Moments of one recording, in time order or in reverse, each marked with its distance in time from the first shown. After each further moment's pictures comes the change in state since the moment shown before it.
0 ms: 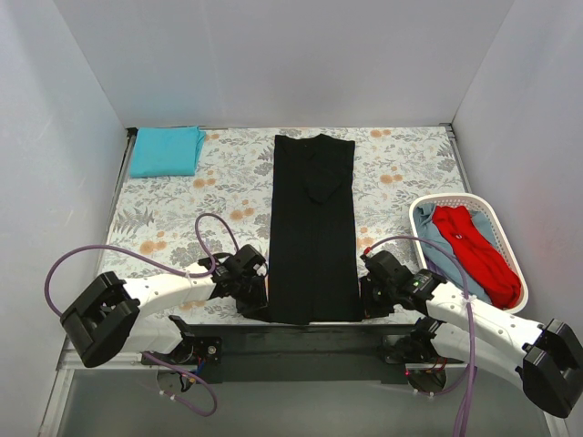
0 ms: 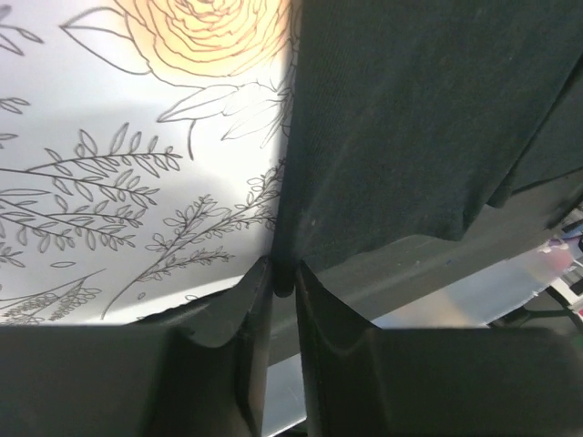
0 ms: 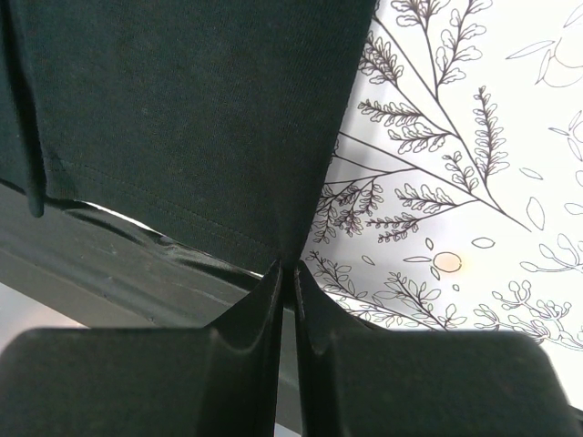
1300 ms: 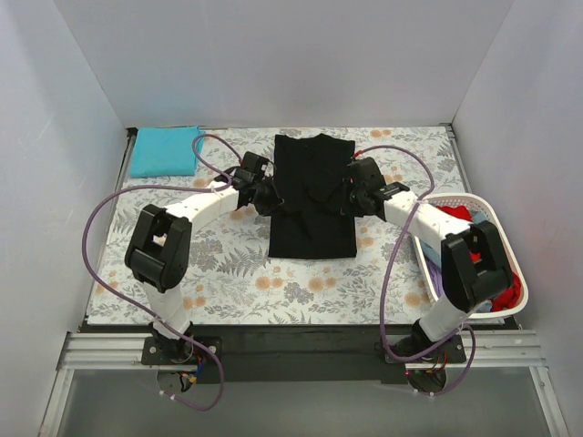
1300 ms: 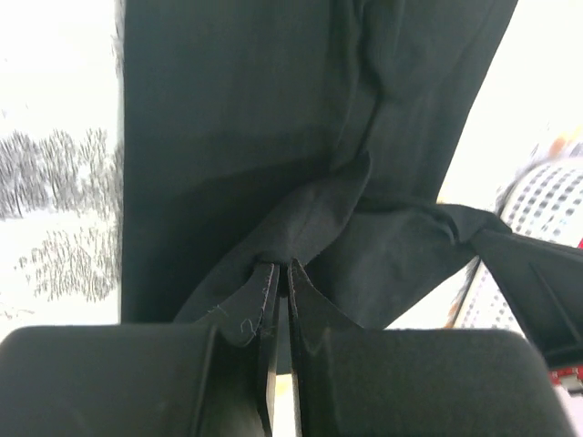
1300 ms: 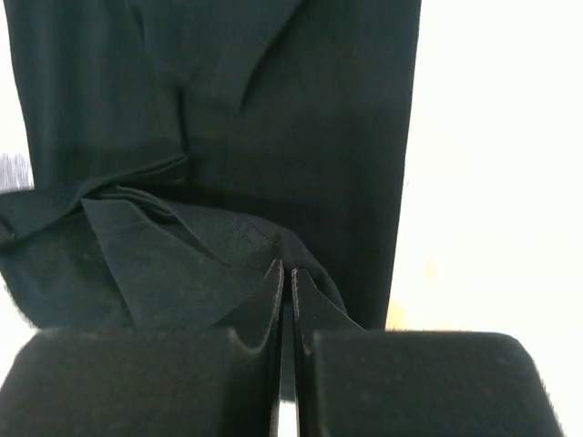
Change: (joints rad) left arm 0.365 0.566 0.772 0.083 -0.079 0.160; right arm -0.295 0.728 0.720 0.256 0.241 -0.171
